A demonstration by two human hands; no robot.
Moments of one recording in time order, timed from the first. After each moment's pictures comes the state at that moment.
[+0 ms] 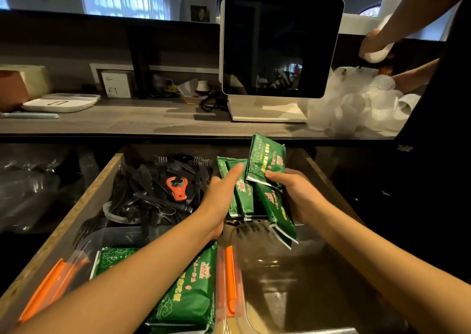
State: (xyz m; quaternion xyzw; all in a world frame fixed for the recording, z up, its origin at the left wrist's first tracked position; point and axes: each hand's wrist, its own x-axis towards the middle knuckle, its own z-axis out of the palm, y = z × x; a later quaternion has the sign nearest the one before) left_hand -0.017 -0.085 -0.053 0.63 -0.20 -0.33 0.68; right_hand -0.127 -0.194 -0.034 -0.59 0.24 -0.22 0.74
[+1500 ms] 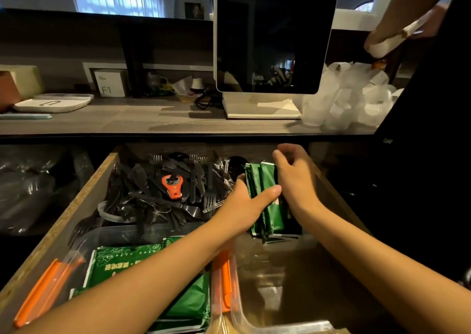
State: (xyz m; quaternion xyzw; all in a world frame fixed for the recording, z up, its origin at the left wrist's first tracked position) left_hand -0.061 -0.080 -0.045 0.69 -0.36 -0.33 0.54; right_hand -0.123 -0.190 -0.030 -0.70 0.33 -0.48 0.42
